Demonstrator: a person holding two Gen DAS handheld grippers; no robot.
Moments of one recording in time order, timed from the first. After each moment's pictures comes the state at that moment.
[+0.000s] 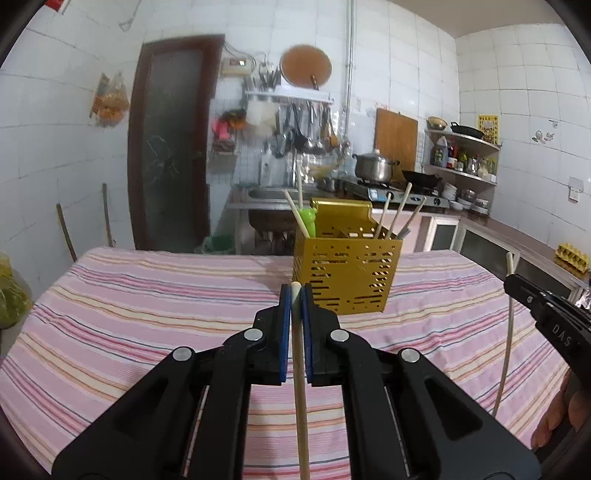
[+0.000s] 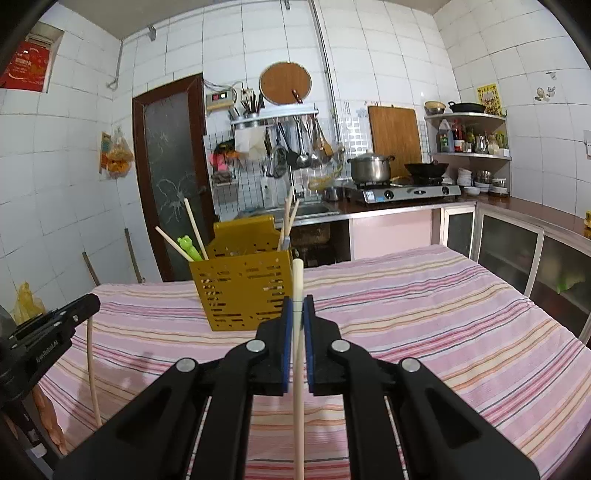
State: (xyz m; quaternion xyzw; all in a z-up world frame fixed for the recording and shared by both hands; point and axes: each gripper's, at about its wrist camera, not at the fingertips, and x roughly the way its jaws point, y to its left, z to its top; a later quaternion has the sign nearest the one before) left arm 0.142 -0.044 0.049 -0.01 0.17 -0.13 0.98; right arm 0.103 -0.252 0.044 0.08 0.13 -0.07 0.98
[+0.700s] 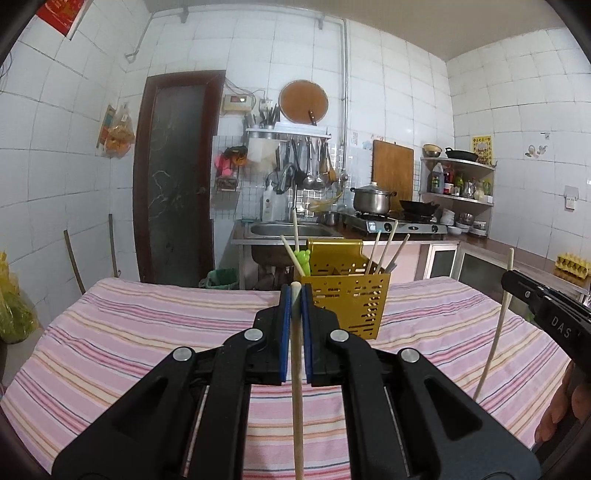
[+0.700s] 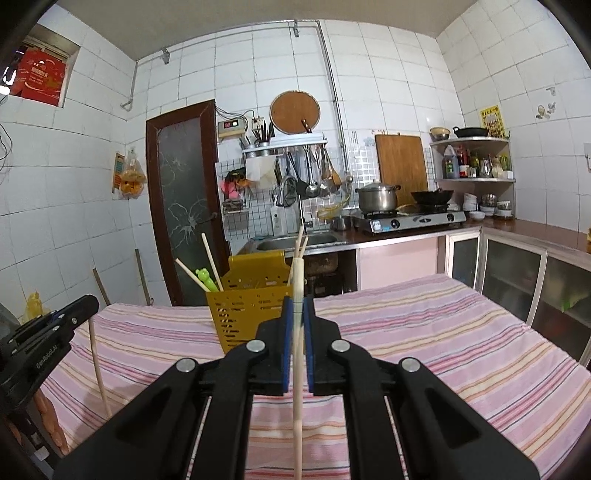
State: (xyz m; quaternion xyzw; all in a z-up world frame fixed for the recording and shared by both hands) left arm 0.108 -0.043 0.074 -0.01 0.11 -0.13 0.99; right arm 0.078 -0.250 0.068 0.07 0.08 -0.06 0.99
